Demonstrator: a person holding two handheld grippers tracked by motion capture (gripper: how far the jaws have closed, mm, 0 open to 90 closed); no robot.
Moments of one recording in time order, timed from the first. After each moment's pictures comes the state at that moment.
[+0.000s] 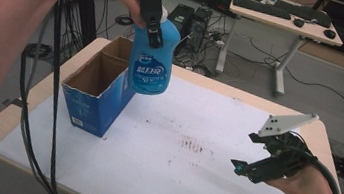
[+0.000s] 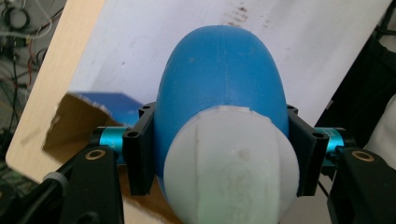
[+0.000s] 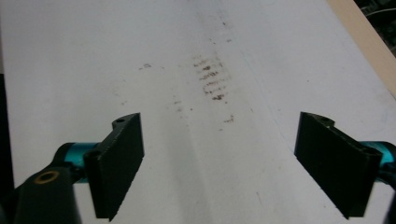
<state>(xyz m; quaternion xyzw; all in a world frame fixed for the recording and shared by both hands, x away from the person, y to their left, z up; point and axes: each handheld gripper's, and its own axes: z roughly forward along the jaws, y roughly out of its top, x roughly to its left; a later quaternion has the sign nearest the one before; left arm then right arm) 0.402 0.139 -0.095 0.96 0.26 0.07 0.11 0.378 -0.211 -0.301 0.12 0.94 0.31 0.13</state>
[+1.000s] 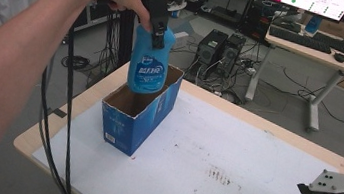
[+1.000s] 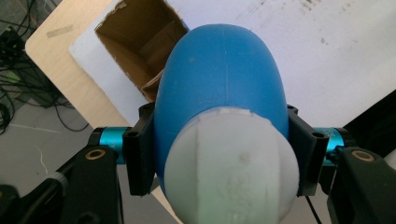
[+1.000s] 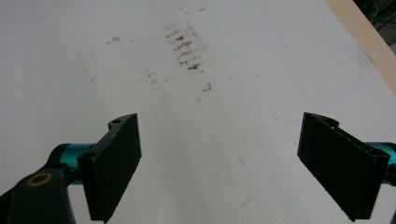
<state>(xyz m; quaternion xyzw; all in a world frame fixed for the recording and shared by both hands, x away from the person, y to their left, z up) 0.409 0.233 -0.094 0.89 0.44 0.09 0.08 0.380 -0.234 -0.316 0.16 0.93 0.29 0.14</state>
